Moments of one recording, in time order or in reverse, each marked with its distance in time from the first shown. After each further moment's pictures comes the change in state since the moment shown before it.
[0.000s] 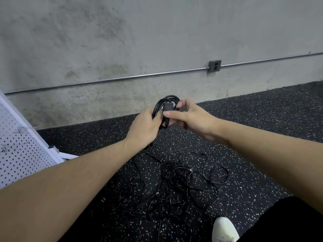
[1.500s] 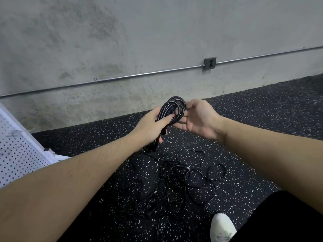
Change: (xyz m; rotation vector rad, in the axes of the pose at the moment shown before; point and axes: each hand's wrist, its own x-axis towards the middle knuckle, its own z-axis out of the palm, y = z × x) left_hand -0.003 0.017 0.009 -0.288 -0.313 -0.063; right_hand 0.006 0.016 -0.030 0.541 -0.051 0.154
